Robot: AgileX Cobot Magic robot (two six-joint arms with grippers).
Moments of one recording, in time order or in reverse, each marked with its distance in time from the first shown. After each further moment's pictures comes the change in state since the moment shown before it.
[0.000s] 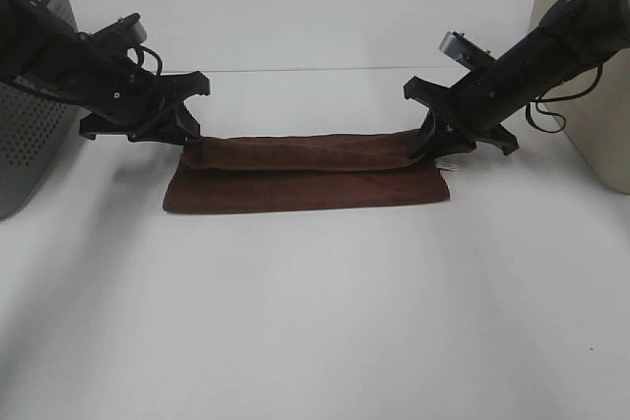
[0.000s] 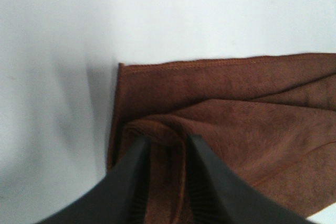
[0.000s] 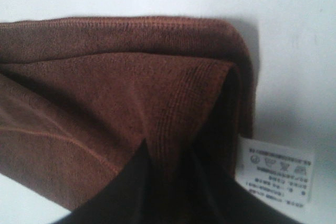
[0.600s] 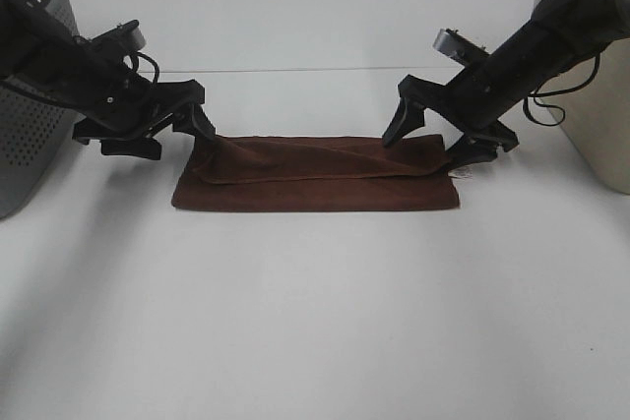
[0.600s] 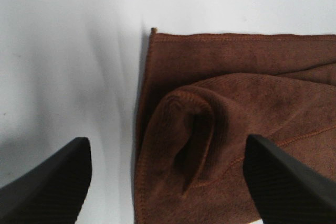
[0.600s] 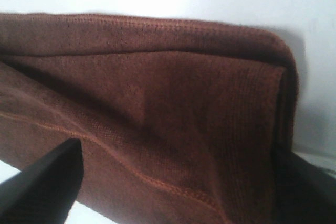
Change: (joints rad) left arm 0.004 0.000 0.000 0.069 0.060 -0.043; right arm 0.015 -0.021 -0.012 -0.088 0.051 0.103
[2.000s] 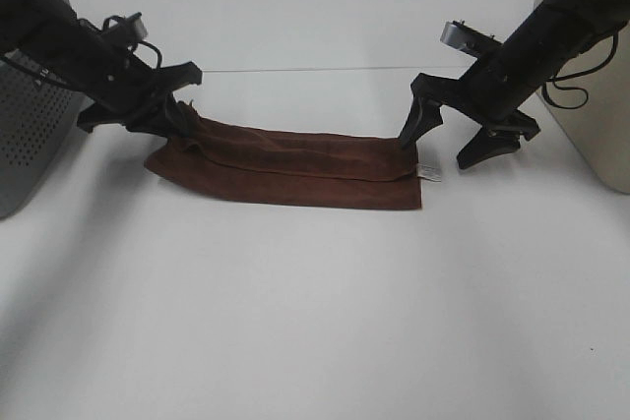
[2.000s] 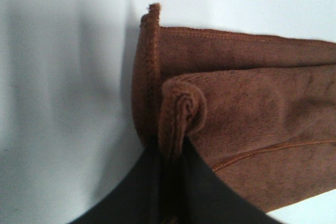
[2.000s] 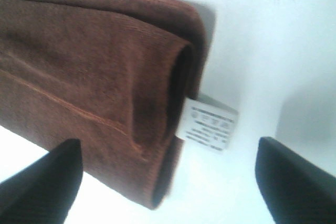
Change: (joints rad) left arm 0.047 0.115 -0.249 0.107 0.219 -0.140; right arm 0.000 -0.052 0.000 -0.115 0.055 0.023
